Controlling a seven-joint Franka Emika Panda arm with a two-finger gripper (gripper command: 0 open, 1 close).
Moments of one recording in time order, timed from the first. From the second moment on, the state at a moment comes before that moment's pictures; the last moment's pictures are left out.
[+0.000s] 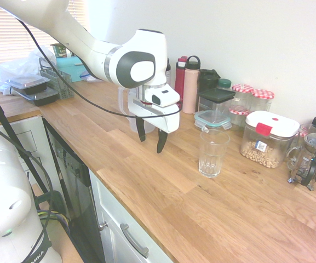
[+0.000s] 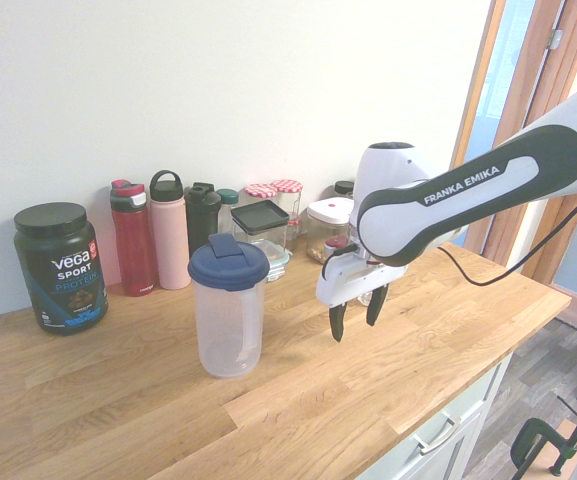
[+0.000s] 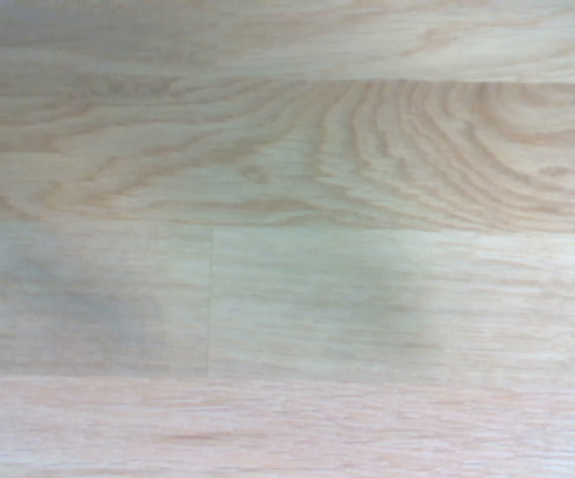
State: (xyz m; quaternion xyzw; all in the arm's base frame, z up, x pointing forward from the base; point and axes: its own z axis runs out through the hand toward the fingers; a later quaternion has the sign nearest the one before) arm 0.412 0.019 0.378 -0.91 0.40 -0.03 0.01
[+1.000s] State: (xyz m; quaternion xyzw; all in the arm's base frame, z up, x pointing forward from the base) arm 0.362 0.227 0.494 -0.87 0.47 -0.13 0.02
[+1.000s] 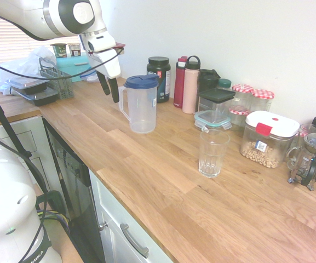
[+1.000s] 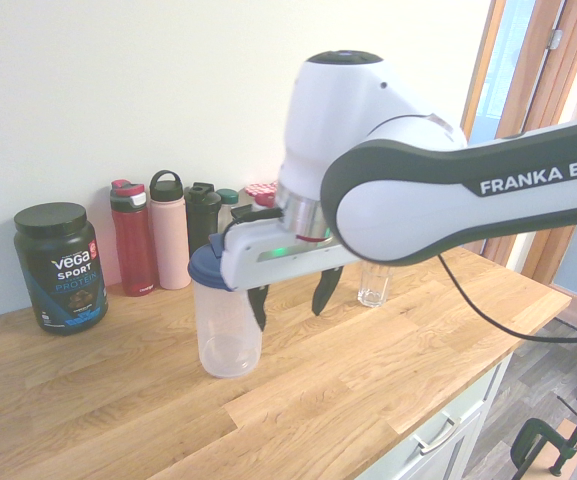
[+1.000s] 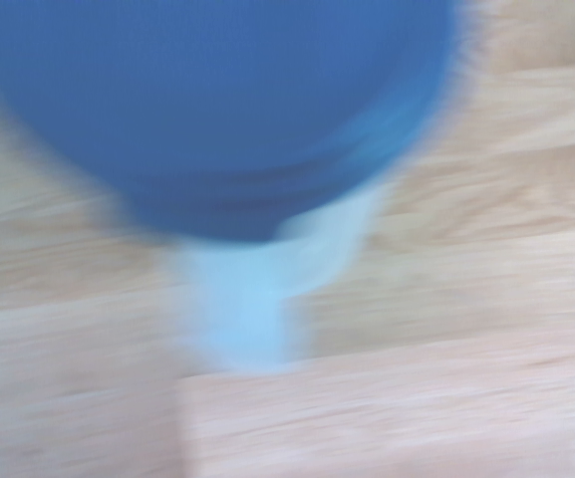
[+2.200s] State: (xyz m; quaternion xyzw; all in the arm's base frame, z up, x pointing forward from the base) arm 0.408 0.237 0.439 -0.86 0.46 -0.20 0.04
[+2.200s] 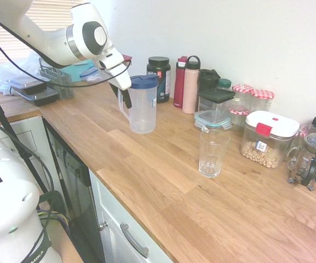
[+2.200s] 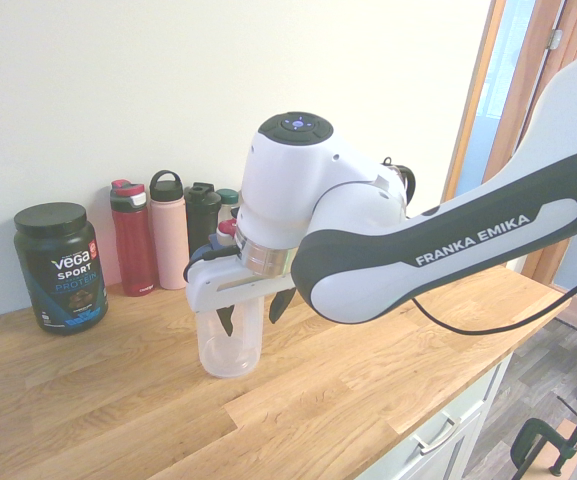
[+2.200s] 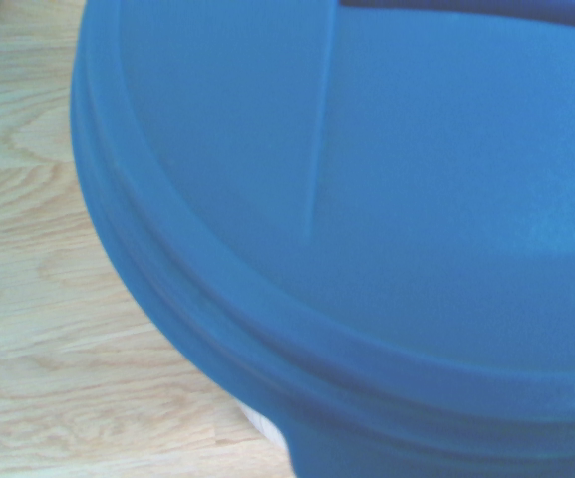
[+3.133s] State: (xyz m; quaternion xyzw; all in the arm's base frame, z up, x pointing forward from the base) arm 0.399 0.249 0.431 -0.88 0.43 -0.21 0.05
